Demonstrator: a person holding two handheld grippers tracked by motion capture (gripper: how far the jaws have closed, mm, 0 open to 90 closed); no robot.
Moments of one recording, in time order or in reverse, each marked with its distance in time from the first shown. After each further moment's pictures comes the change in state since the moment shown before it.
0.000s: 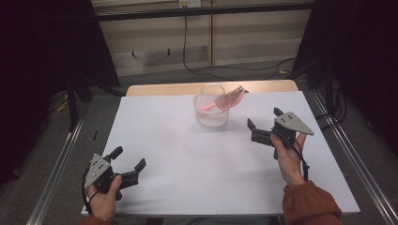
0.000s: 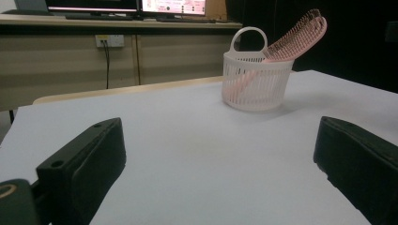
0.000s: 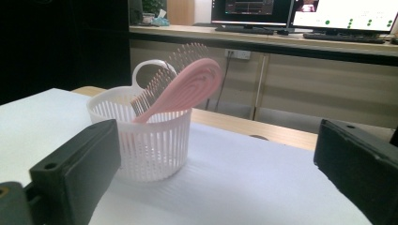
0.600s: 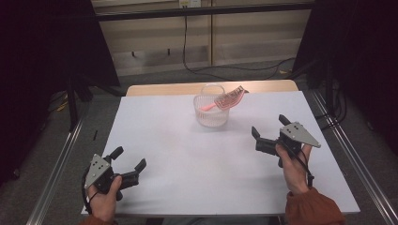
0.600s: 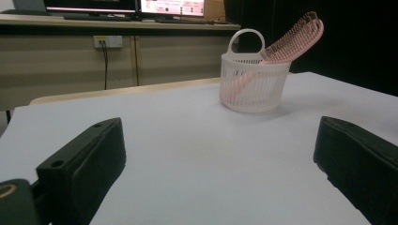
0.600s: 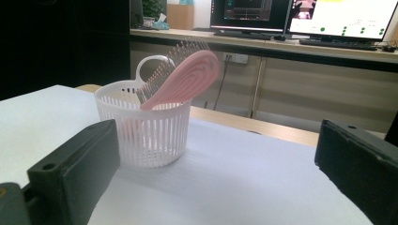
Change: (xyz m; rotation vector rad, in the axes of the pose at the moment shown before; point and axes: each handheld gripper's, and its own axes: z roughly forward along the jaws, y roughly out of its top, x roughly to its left) left arm -0.001 0.000 -0.001 0.003 -0.003 0.001; right arm 0.001 -0.012 -0.026 -0.021 -0.007 -0.017
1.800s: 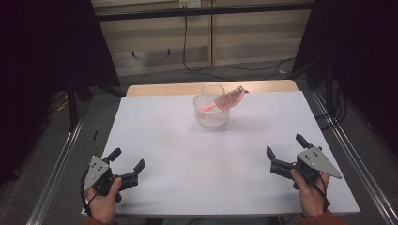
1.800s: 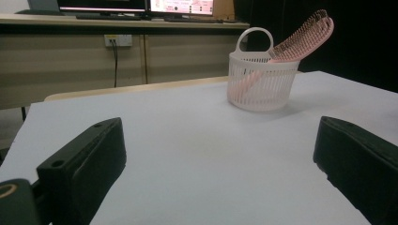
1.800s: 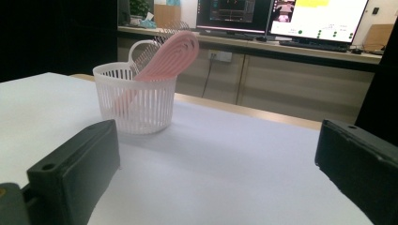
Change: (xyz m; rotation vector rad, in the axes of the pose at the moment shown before) left arm -0.003 0.000 -0.005 0.001 0.036 -0.005; right arm -0.004 -0.024 -0.066 -0.010 -0.059 -0.025
